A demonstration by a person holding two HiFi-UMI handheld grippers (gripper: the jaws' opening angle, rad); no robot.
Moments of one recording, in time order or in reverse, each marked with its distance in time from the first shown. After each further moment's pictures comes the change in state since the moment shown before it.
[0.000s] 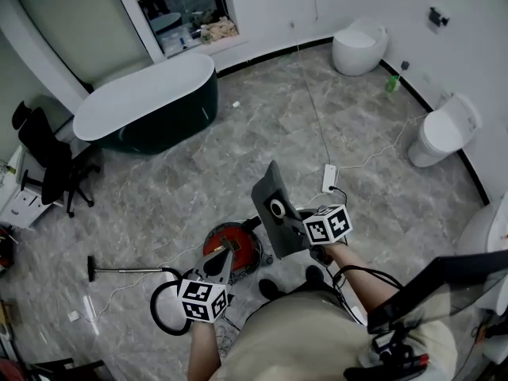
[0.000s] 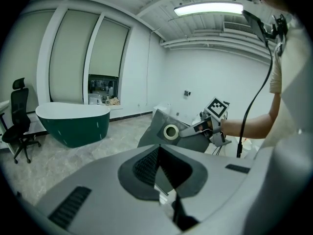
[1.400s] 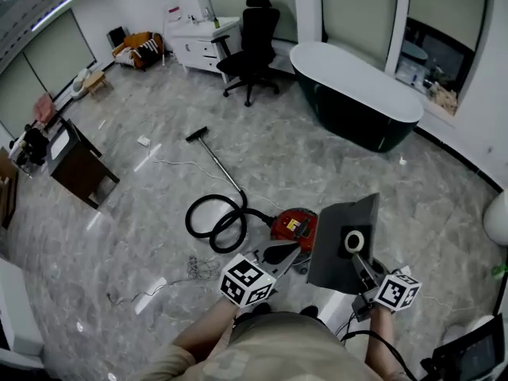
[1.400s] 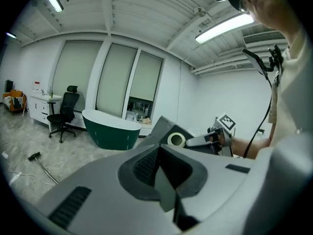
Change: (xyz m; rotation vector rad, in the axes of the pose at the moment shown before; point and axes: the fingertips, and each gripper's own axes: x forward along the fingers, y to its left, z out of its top) left arm -0.054 -0.091 0.024 -0.224 -0.305 0.431; right arm -0.065 0.060 0.027 -0.104 0.058 0.554
